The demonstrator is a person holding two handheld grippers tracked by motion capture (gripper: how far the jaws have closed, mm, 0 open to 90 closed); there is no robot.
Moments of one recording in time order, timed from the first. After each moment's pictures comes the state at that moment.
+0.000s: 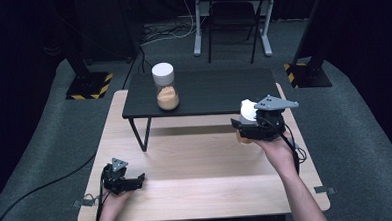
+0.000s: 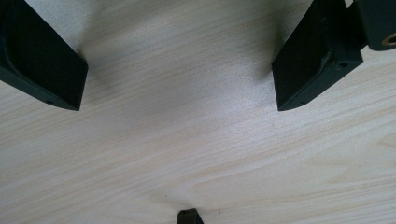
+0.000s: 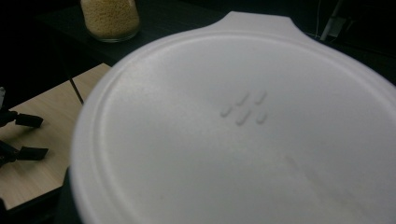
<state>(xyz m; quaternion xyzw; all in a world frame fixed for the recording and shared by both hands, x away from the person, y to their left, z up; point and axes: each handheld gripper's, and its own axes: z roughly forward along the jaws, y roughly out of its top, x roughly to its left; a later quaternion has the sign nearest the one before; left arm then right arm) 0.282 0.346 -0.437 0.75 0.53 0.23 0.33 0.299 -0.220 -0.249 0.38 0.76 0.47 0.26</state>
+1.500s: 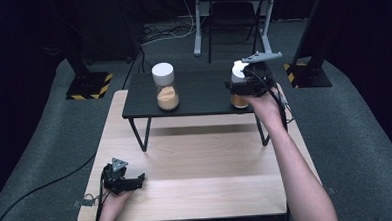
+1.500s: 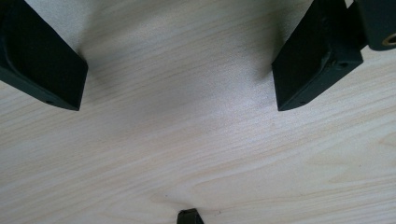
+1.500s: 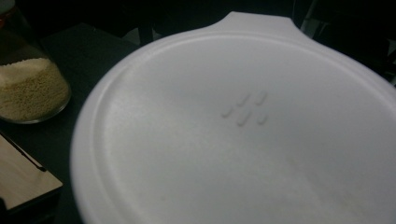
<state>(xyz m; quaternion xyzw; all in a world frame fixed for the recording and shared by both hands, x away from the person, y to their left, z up) 0.283 0.346 -0.437 0.75 0.53 0.22 0.33 0.390 -0.189 -0.196 0.41 0.75 0.44 0.28</state>
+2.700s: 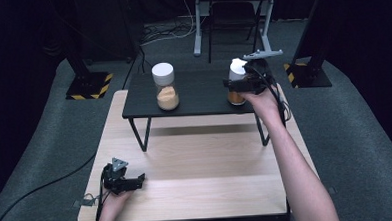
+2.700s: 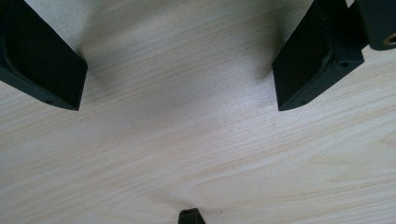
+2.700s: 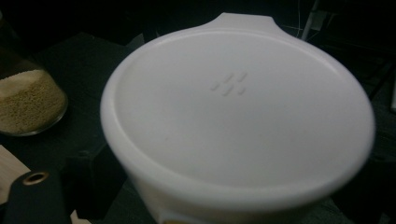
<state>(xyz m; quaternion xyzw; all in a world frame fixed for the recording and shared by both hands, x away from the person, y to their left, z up) 0.283 0.347 -0.438 0.75 0.53 0.22 0.33 0.403 -0.201 -0.201 0.42 0.74 0.46 0.25</state>
